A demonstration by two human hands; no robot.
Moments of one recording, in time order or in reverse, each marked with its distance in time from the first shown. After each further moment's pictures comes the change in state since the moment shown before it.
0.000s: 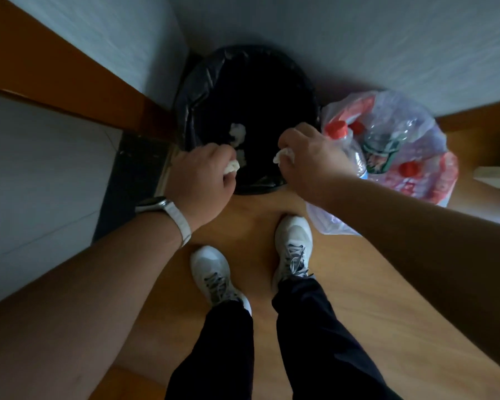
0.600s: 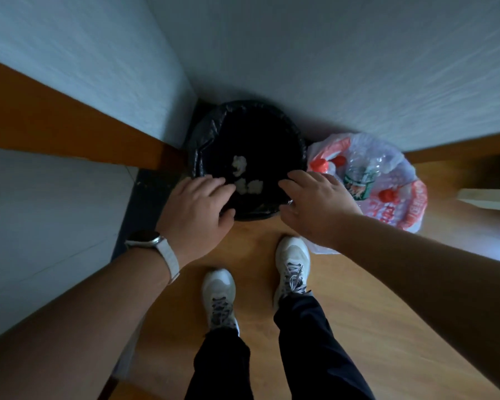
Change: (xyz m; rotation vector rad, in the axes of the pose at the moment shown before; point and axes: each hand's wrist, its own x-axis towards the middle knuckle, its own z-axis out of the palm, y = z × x) left_hand -0.015 0.024 -0.066 0.189 -0.133 0.050; right_hand -0.038 0.000 -0.049 -0.229 -0.125 -0.119
